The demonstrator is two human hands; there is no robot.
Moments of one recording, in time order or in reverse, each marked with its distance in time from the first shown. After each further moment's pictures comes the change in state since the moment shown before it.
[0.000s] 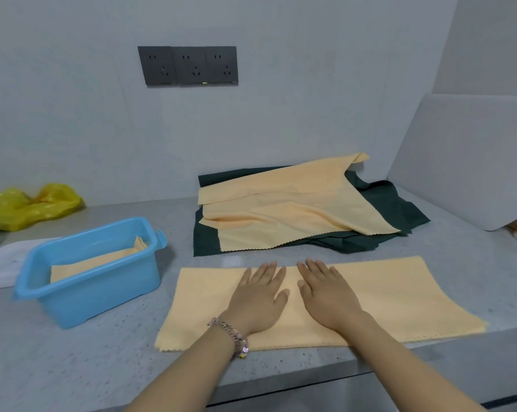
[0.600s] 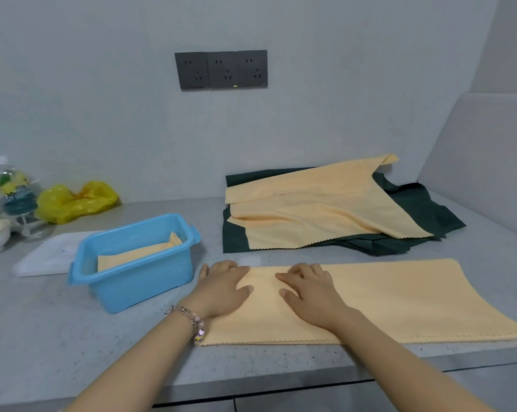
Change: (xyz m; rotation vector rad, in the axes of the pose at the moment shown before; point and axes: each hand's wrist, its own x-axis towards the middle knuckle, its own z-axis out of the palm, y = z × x) left_hand -0.047 -0.099 -0.035 -0.048 0.005 -0.248; right_hand 0.005 -0.066 0.003 0.108 0.092 -0.262
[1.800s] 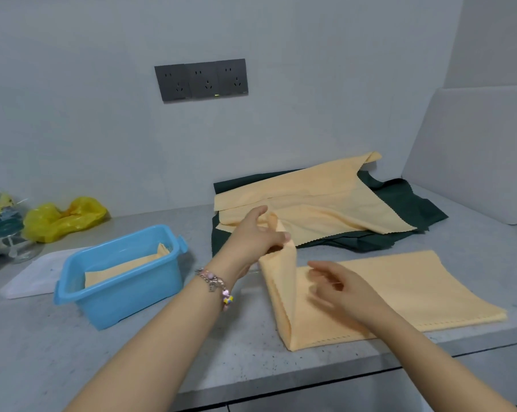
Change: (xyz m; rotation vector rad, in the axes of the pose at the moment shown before) left_hand 0.002 0.110 -0.088 -1.070 0.121 -0.013; right_hand -0.053 0.023 -0.057 0.815 0.101 0.274
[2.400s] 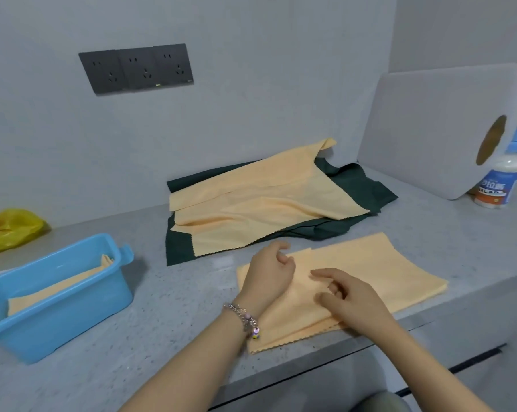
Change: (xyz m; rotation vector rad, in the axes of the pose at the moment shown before) left_hand 0.014 -0.057 0.114 0.362 -0.041 0.221; right_hand -0.037 0.042 -0.043 -0.118 0.194 0.100
